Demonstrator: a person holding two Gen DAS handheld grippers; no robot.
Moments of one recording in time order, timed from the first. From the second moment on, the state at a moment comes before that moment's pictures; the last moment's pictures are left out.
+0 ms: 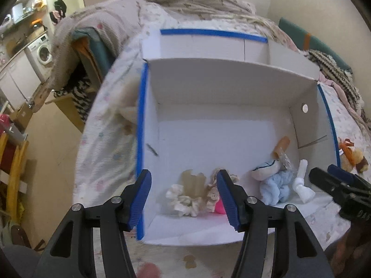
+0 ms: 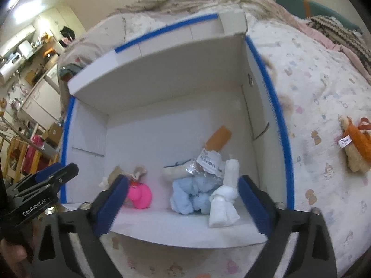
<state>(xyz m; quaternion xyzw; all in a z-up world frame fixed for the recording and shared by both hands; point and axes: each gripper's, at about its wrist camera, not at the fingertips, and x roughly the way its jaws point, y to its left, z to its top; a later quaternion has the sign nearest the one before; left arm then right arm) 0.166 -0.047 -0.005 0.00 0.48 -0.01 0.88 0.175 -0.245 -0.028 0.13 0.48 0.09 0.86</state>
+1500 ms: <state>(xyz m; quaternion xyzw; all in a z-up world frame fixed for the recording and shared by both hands) 0.040 -0.006 0.042 -0.01 0.30 0.03 0.95 0.068 -0.220 0.013 0.06 0.32 0.04 0.95</state>
